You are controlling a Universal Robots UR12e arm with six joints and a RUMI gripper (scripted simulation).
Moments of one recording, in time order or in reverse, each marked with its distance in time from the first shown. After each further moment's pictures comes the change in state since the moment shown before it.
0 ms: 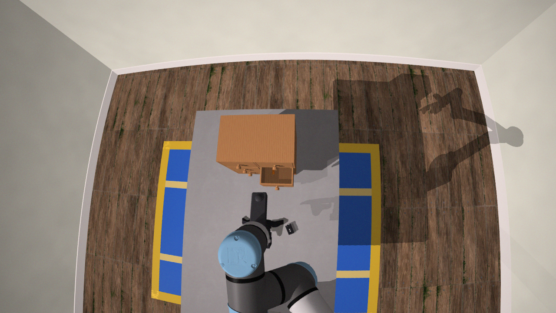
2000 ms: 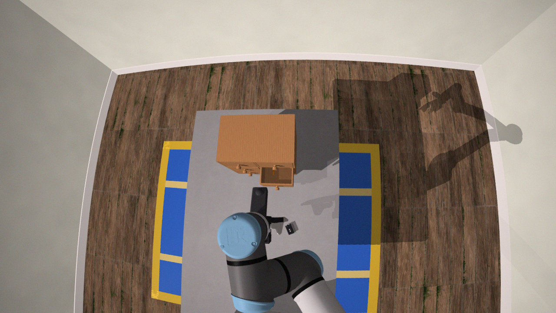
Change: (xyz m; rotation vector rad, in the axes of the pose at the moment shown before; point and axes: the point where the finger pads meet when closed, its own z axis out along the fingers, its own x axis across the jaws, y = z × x) arm 0.000 -0.001 -0.004 -0.117 0.000 0.001
